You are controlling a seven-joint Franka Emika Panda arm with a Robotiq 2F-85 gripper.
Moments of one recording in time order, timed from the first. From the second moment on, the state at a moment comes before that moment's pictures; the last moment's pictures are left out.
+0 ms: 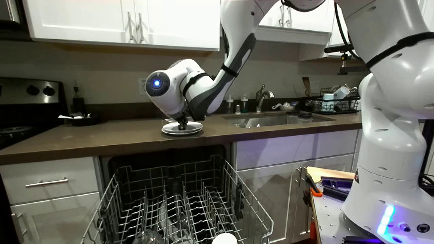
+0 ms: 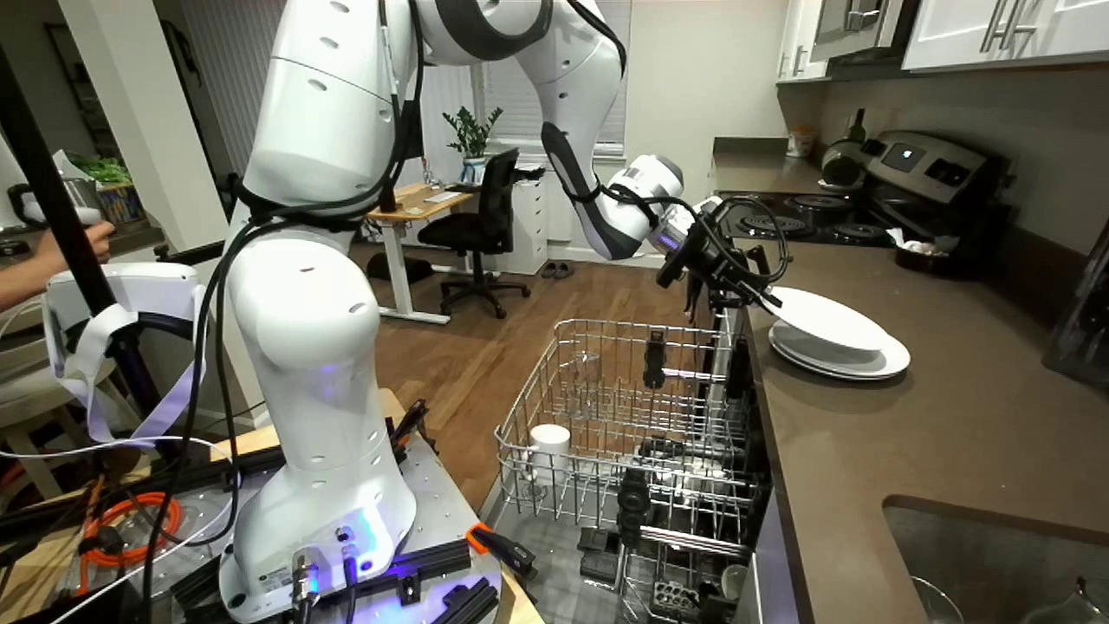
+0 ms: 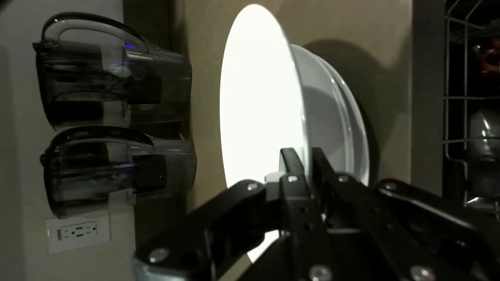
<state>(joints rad) 0.05 0.42 0.01 -1.96 -1.43 2.11 0.60</state>
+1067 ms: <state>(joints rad) 0.01 0.54 -0.02 -1.82 -1.43 2.20 0.53</state>
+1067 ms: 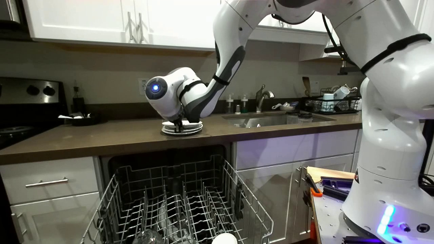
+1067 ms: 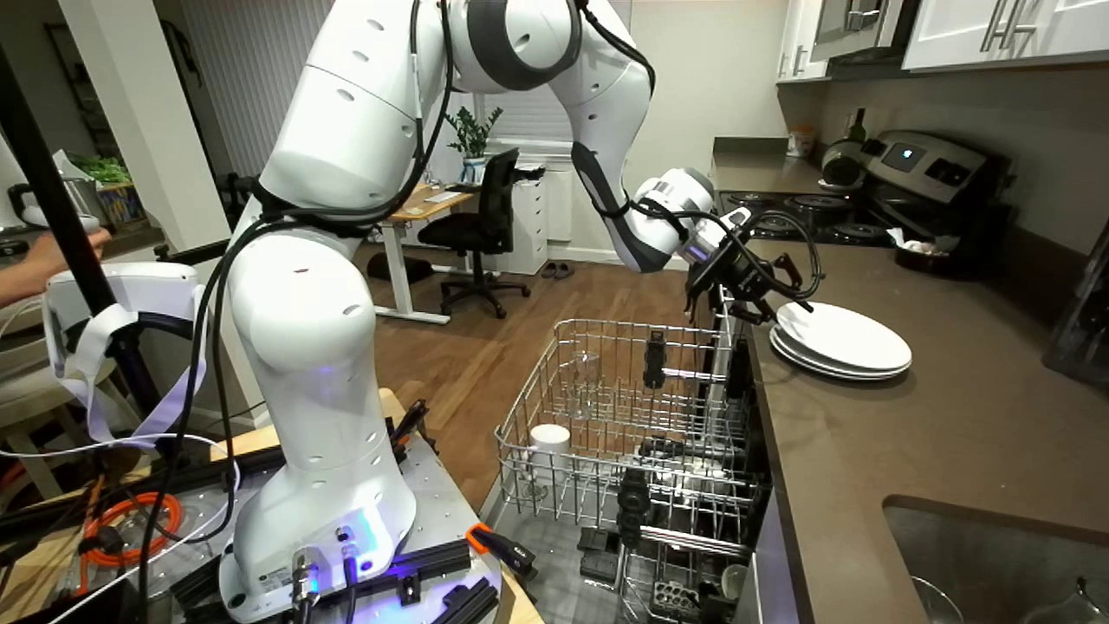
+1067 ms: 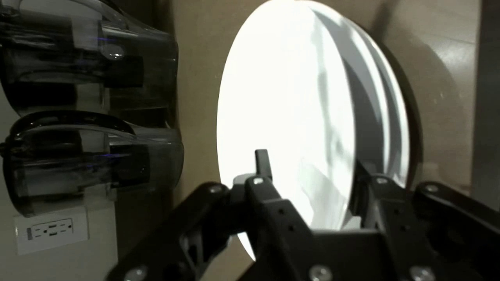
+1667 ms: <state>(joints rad) 0.03 0.52 0.00 -1.82 -1.35 2.17 0.48</state>
